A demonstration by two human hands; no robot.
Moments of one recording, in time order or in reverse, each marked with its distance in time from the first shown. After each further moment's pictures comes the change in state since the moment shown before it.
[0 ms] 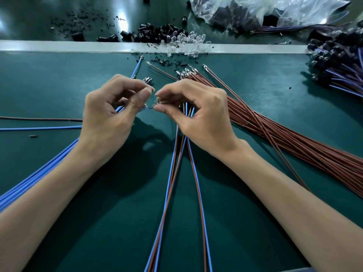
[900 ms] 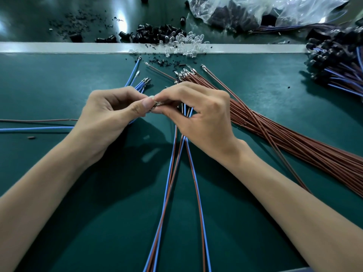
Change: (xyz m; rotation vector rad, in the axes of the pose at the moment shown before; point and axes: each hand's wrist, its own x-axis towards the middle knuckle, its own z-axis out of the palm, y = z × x) left_hand 0.003 0.010 -0.005 -0.281 -0.179 -0.390; right_hand 0.000 0.002 0.000 -0.067 0.083 -0.173
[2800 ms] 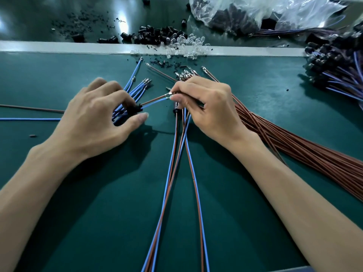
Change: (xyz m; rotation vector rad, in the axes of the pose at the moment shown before) left_hand 0.004 -0.016 -0.032 1.057 0.045 0.392; right_hand 0.005 0.024 -0.016 -0.134 -0.207 0.063
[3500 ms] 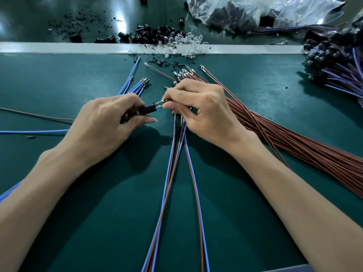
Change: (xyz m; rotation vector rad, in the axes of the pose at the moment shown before) left_hand -0.001 0.011 0.010 -0.182 0.019 0.036; right_hand 0.000 -0.006 0.001 -0.033 -0.071 -0.080
